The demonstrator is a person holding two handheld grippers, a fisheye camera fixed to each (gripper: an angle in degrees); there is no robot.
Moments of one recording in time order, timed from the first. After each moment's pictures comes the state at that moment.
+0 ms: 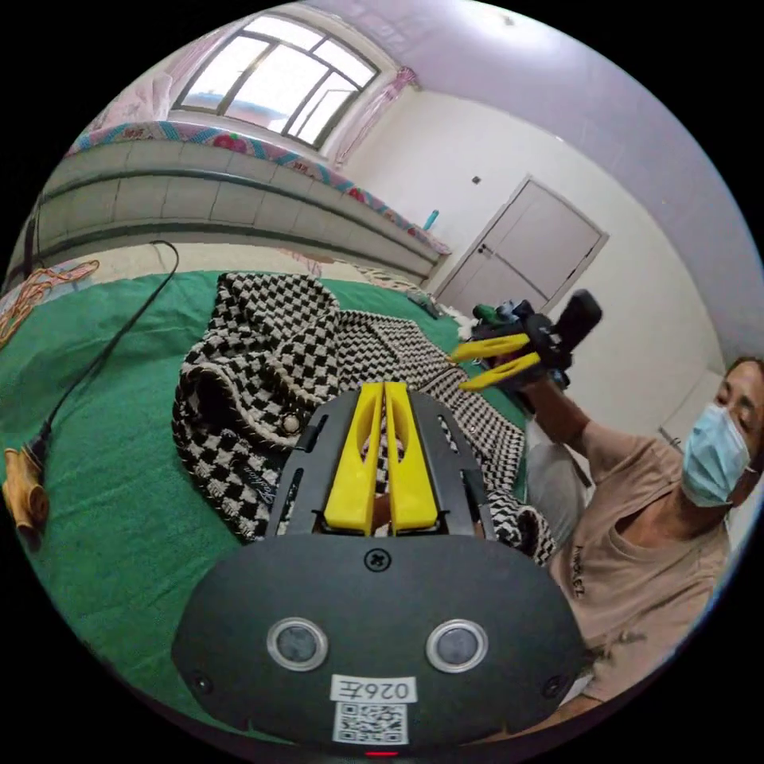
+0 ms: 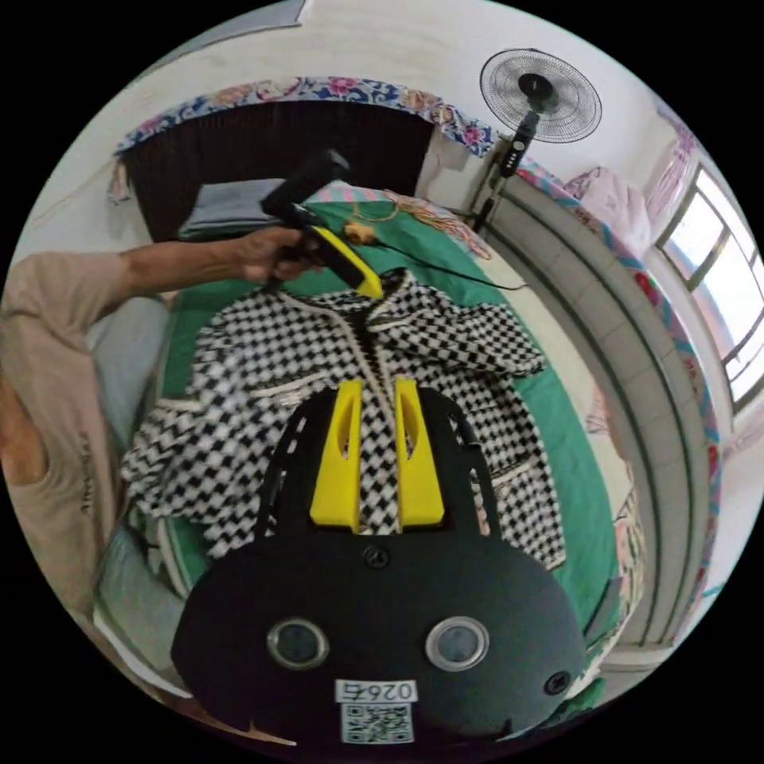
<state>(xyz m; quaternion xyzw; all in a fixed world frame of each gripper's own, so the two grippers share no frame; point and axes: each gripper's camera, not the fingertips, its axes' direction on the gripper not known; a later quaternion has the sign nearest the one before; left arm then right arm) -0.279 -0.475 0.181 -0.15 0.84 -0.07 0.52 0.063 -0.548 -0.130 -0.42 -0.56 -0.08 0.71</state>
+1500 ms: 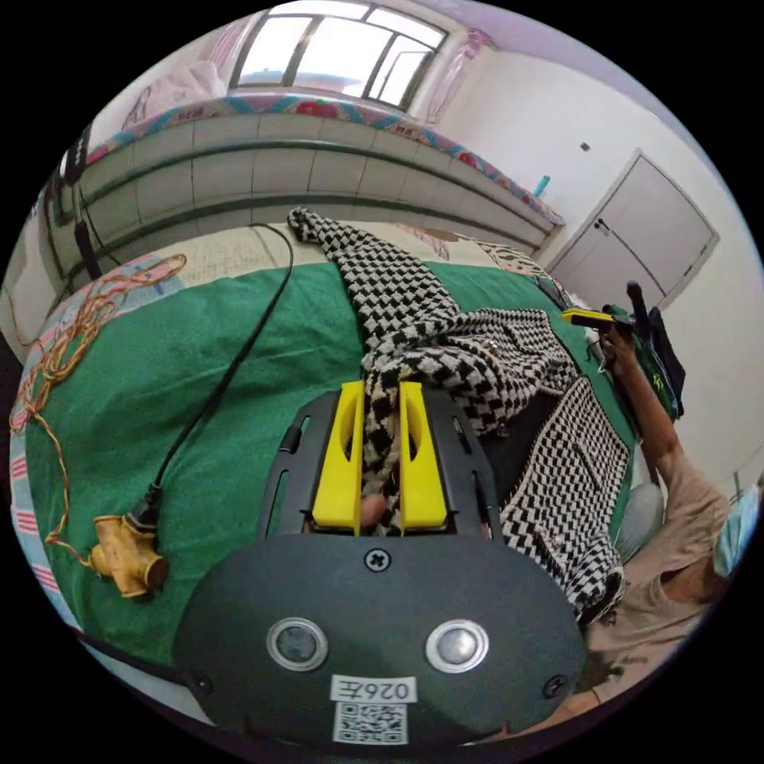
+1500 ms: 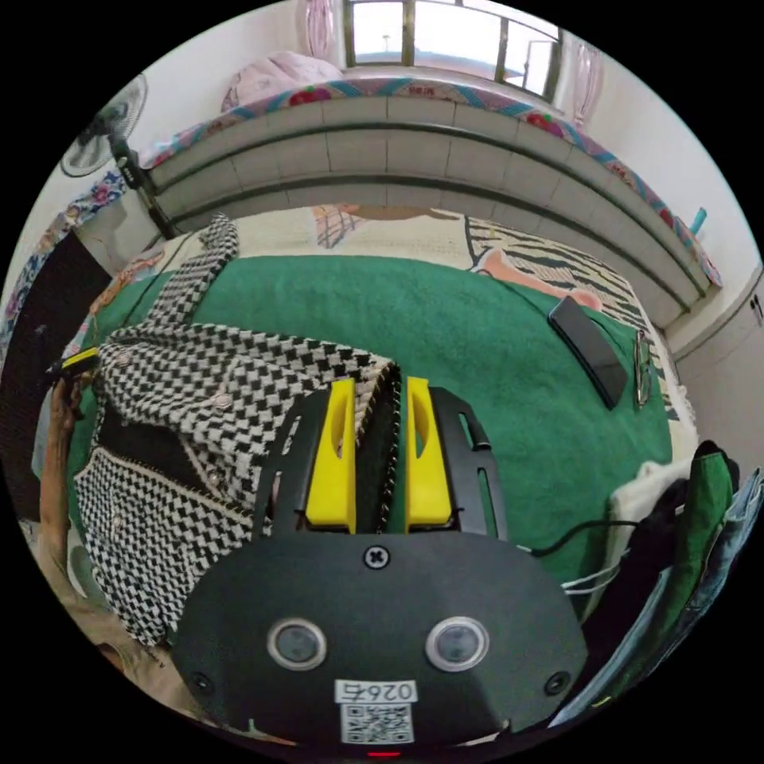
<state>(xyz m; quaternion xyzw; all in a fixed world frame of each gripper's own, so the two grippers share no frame) -0.219 -0.514 0.196 -0.24 0.71 0.02 0.66 0.435 -0.208 0.007 -0.67 -0.27 0.19 0.67</state>
